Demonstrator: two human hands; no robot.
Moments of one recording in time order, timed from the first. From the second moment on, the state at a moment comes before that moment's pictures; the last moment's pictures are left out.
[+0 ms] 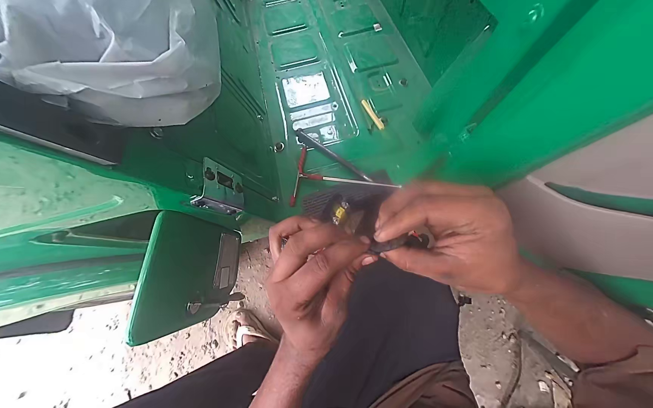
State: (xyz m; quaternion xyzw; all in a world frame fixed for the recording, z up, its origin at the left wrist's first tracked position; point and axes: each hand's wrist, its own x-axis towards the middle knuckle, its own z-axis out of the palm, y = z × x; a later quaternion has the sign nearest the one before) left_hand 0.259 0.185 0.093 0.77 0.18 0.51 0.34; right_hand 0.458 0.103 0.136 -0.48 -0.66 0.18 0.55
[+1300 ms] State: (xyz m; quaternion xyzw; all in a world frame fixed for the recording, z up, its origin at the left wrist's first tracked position) left_hand 0.209 0.183 0.026 0.80 0.29 0.33 0.41; right_hand 0.505 0.082 0.061 -0.59 -0.48 0.38 0.52
